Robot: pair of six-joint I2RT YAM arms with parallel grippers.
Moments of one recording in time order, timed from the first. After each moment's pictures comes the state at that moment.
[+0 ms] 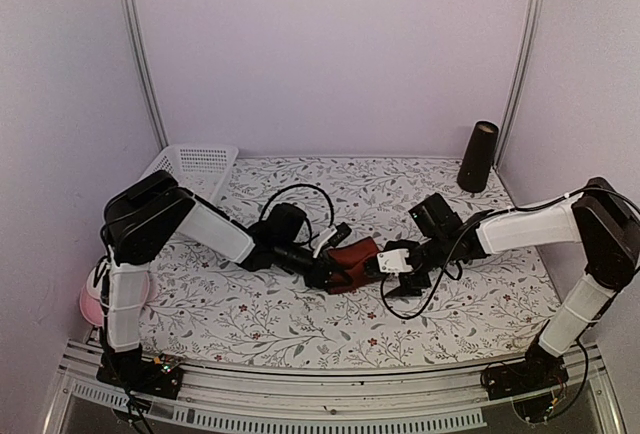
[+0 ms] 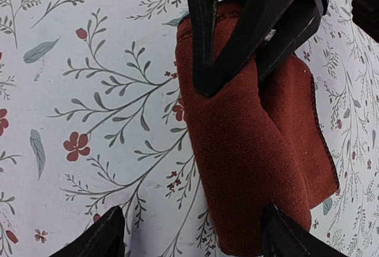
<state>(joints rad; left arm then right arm) -0.79 2.14 1.08 0.39 0.74 -0.10 0.69 1.64 0.83 -0.18 -0.39 -1.04</state>
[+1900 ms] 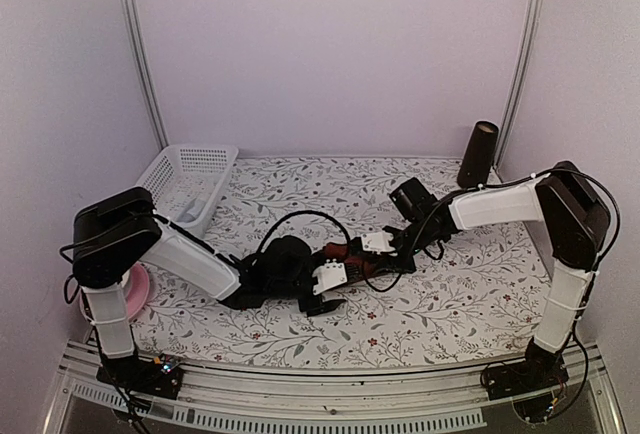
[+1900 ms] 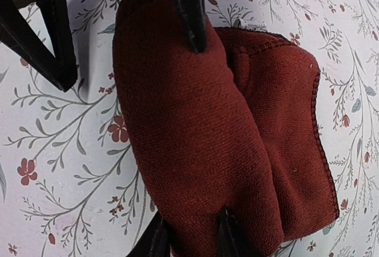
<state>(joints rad) -1.04 1.92 0.84 0.49 -0.01 0.50 0.67 1.88 1.12 -0.37 -0.38 -0.97</state>
